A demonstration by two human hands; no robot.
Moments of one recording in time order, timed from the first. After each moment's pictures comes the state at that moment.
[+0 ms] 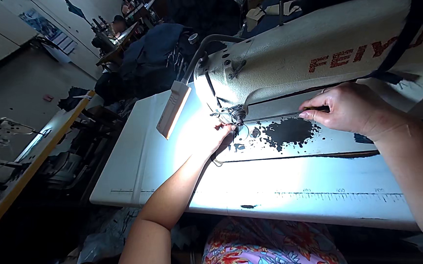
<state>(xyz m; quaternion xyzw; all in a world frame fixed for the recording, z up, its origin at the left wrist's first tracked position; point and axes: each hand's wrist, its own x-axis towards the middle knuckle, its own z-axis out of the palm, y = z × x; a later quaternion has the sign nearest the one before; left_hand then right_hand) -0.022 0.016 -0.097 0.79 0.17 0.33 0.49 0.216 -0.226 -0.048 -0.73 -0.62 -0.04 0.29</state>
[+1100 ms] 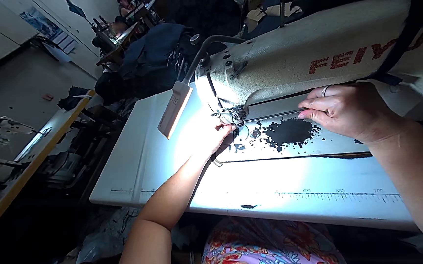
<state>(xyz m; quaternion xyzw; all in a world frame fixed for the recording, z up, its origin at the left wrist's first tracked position) -0.023 0.019 -0.096 0.81 0.16 0.33 0.46 0.214 -0.222 -0.058 -0.63 -0.67 -0.22 0.32</state>
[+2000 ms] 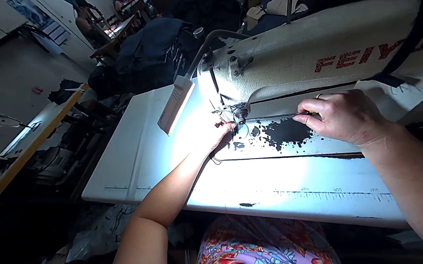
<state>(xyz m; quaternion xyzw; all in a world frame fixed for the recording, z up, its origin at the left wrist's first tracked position) -0.022 0.020 -0.097 0.80 0.16 0.31 0.49 0.209 -0.221 -0.064 -0.66 -0.67 -0.21 0.27</state>
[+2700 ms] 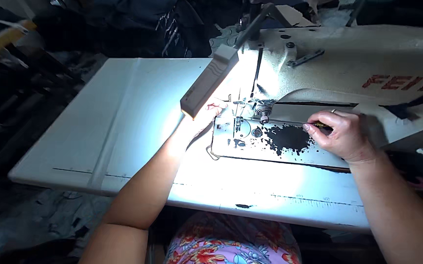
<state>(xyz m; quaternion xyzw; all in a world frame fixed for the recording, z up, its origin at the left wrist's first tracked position) -0.041 0.031 -0.046 0.83 0.19 0.29 0.43 0.211 -0.222 -0.071 -0.67 -0.65 -0.20 0.29</state>
